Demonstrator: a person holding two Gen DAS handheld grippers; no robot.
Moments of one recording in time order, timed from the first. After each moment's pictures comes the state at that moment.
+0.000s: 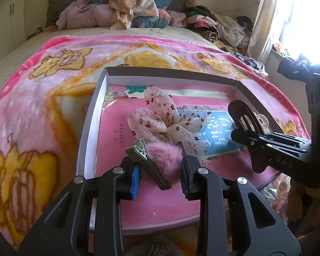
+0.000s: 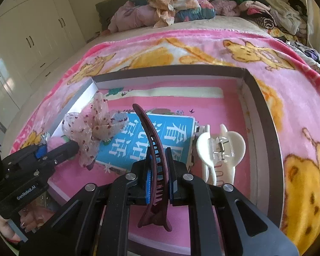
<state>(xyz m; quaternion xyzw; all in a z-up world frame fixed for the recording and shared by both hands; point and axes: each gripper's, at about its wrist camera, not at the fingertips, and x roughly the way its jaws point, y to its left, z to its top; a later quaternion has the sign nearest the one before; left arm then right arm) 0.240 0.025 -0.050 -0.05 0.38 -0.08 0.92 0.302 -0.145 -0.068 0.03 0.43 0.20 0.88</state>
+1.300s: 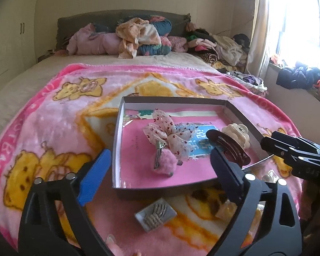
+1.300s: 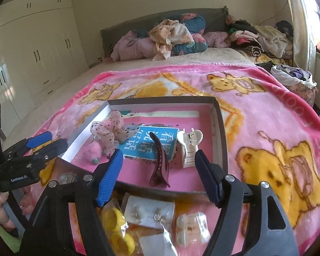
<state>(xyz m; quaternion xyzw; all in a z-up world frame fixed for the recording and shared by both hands) 0.170 0.030 -0.002 -0.03 0.30 -0.05 0.95 0.205 -0.187 -0.012 0.03 0.32 0.19 0.93</state>
